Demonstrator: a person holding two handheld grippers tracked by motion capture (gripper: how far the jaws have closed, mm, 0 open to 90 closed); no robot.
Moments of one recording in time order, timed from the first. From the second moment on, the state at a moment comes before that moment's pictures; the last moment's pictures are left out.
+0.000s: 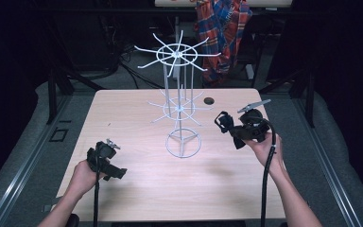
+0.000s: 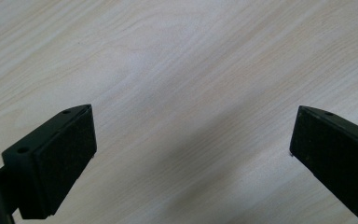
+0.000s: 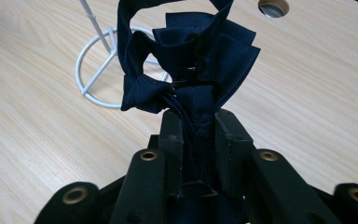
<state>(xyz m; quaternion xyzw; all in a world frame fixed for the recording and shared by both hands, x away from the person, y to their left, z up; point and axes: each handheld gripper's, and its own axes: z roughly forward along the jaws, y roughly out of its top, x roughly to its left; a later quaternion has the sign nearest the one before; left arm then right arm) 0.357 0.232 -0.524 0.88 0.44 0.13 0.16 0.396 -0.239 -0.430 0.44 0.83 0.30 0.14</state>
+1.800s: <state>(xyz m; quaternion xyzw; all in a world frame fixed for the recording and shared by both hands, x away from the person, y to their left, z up) 0.358 0.232 -0.524 0.88 0.44 0.12 0.16 0.395 -0.224 -0.396 0.41 0.83 0.35 0.15</state>
